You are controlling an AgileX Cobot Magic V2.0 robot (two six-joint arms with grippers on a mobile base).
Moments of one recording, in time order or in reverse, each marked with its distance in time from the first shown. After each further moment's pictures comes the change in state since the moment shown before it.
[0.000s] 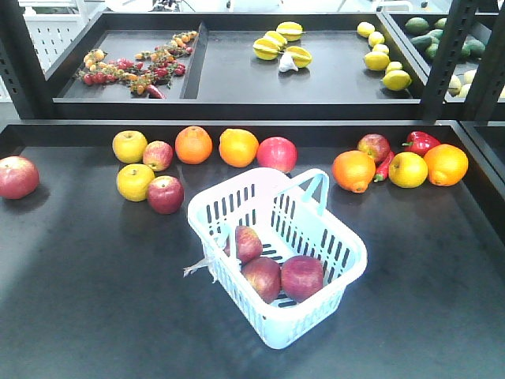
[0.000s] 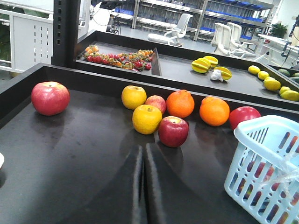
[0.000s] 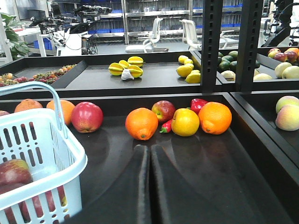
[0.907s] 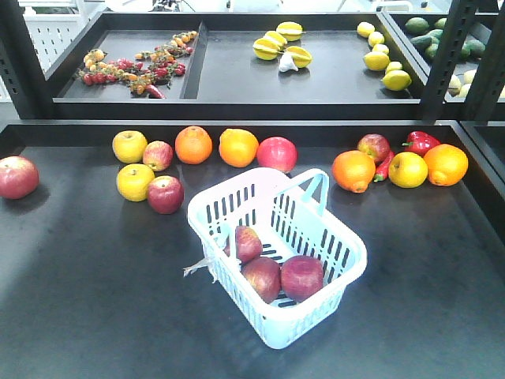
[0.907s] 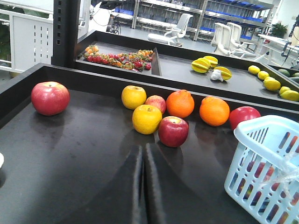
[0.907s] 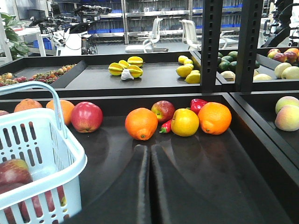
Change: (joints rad) left arm 0.000 0.000 0.000 0.000 0.000 0.000; right arm 0.000 0.000 0.000 -0.003 -0.001 0.000
